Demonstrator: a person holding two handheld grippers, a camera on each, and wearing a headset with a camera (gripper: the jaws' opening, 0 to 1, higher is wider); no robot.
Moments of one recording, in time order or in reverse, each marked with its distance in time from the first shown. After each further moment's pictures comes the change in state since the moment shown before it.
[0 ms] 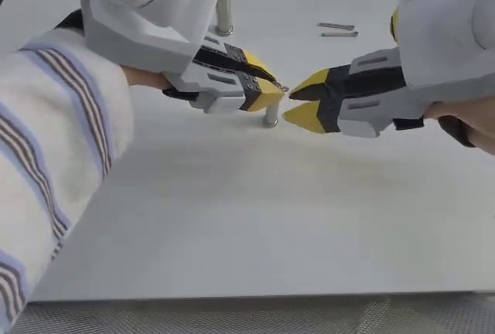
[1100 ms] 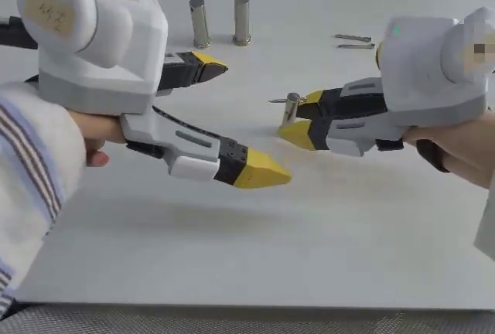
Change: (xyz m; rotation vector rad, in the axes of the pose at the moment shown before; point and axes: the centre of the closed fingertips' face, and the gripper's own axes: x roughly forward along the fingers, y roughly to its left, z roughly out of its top) left arm -0.031 -0.013 -0.025 -0.148 -0.074 0.018; right arm 0.025 0.001 -0.003 0.048 -0.036 0.012
